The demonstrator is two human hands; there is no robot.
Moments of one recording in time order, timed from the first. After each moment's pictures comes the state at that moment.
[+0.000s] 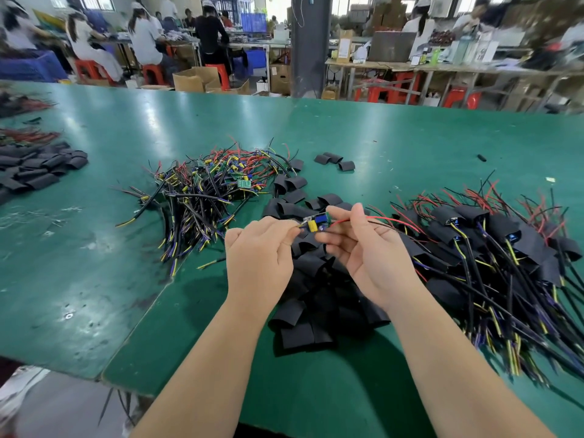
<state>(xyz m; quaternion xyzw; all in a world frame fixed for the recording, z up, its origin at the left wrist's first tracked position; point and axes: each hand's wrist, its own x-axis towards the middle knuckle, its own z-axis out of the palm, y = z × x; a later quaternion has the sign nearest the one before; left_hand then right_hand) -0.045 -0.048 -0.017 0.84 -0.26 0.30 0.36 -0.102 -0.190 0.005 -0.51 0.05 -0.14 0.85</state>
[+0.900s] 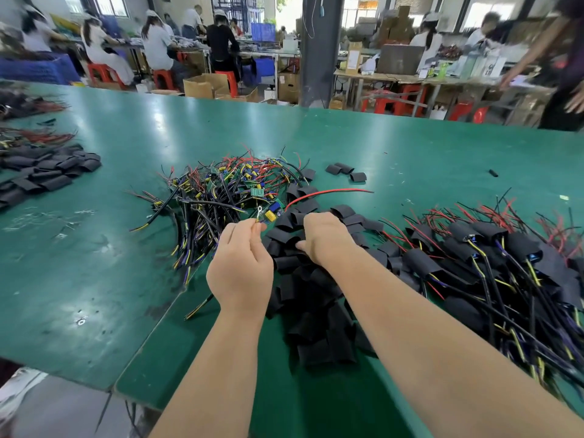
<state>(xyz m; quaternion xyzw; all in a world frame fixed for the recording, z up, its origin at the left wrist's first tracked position) -0.023 -0.030 -0.023 0.84 -0.03 0.33 0.42 0.007 -0.163 0.007 -0.99 0.11 0.00 0.05</state>
